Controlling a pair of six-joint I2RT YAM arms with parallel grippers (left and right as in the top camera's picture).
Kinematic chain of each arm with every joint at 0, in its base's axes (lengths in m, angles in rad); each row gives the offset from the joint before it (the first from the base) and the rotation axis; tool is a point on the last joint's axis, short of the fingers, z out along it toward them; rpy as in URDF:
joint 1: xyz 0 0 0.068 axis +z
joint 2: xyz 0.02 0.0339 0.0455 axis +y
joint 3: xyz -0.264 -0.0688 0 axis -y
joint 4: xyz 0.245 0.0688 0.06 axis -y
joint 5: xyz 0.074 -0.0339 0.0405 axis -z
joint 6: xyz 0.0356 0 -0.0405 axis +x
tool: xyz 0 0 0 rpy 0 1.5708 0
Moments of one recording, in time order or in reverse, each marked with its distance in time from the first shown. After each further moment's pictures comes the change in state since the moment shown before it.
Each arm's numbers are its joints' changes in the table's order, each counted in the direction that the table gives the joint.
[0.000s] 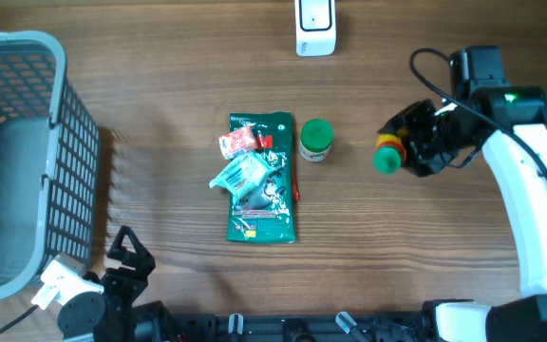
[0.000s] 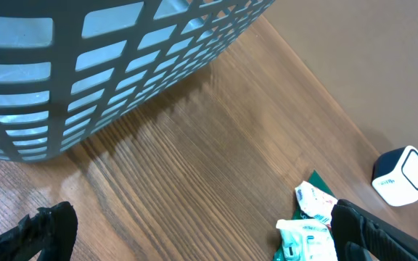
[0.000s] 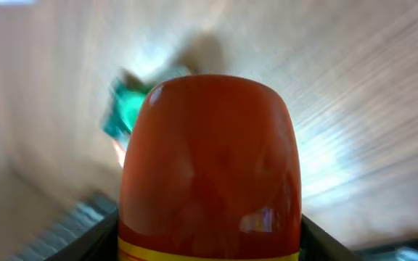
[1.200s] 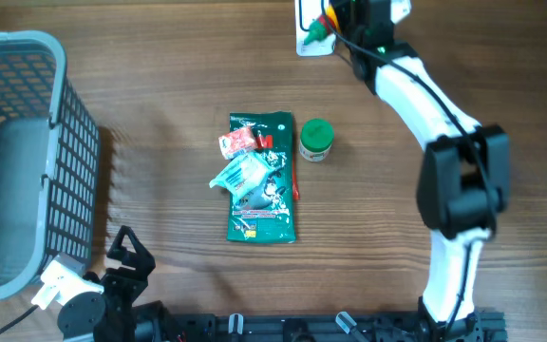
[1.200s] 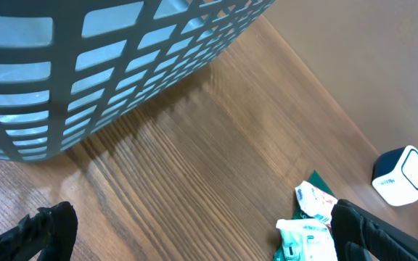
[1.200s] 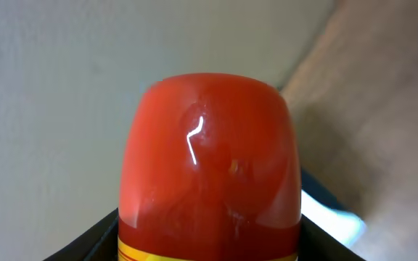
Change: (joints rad) left arm 0.000 0.000 0.000 0.000 0.000 0.000; right arm 0.224 0.710 0.391 1.165 0.589 0.169
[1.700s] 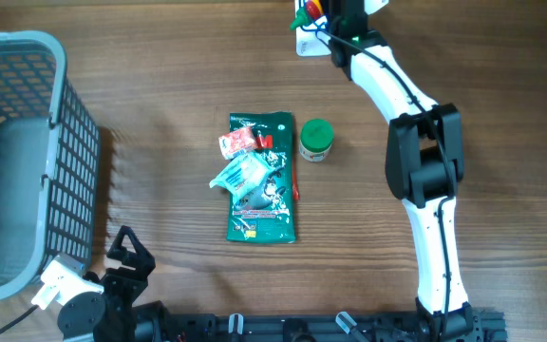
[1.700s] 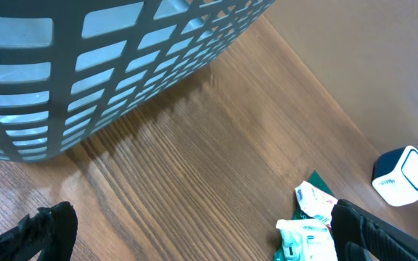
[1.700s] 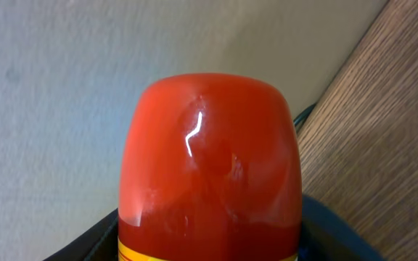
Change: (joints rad) left arm 0.000 0.000 0.000 0.000 0.000 0.000; right arm 0.026 0.305 0.316 0.027 0.072 -0.001
